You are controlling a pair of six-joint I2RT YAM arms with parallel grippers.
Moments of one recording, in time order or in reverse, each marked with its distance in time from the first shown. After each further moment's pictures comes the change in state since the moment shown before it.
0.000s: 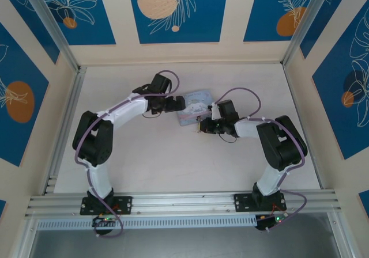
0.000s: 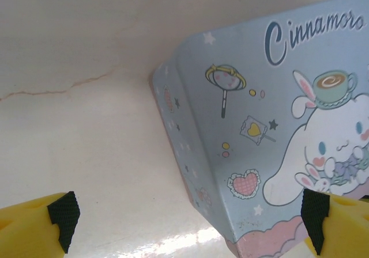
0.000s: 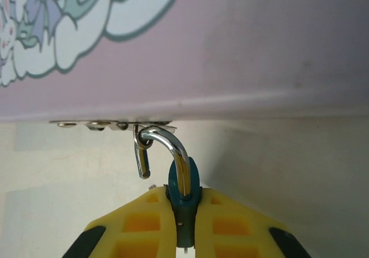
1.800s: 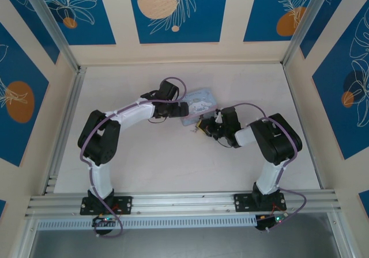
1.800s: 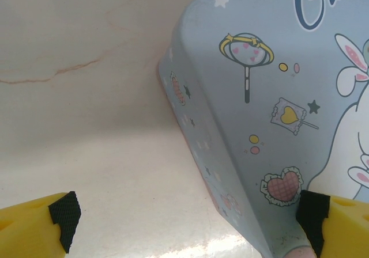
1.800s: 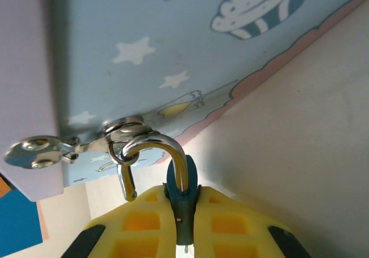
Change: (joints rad) left arm -0.057 0.035 -0.056 0.076 -0.092 -0.027; right arm 0.006 0.078 -0.179 0.511 -0.034 0.631
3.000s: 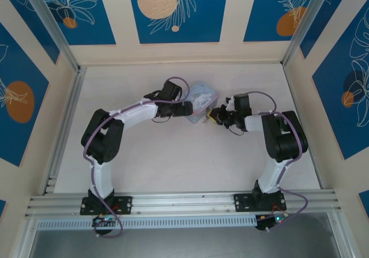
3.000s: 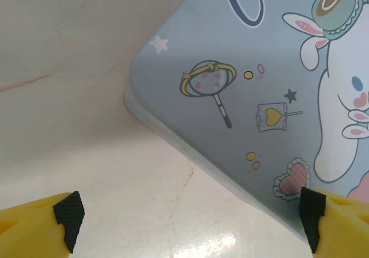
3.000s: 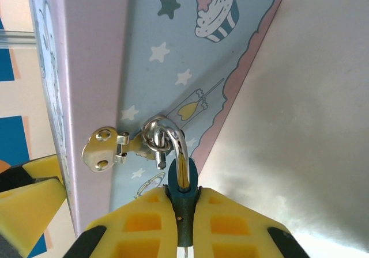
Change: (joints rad) left arm -0.008 0.036 0.021 0.058 0.040 -0.008; right arm -0.213 0.001 0.211 -0.340 -0.142 -0.195
